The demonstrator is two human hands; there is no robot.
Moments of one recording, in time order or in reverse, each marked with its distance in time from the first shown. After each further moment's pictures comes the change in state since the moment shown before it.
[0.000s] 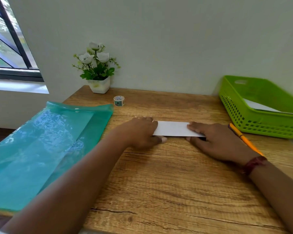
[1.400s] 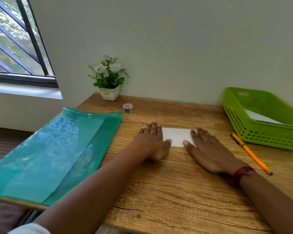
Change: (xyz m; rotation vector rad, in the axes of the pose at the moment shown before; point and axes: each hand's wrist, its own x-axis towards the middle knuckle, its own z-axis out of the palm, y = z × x) left_hand 0.010 0.019 0.026 -0.081 0.018 -0.217; right_hand -0.001 -0.028 0.015 -0.045 -0.266 0.204
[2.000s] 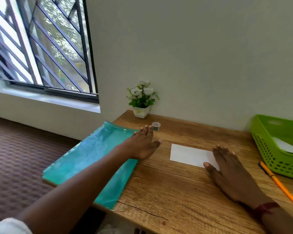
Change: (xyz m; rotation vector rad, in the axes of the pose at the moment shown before) left_hand -0.069 -0.095 -0.040 -0.196 0.158 -0.112; right_hand -0.016 -0.012 -0.004 0.053 0.223 -0.110
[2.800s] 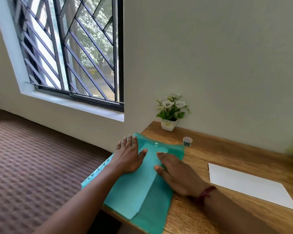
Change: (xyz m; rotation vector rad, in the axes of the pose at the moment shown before) left_hand -0.029 -0.155 0.007 -0.062 0.216 -0.264; right_hand 0.068 -0.234 0.022 0.143 -0.123 -0.505
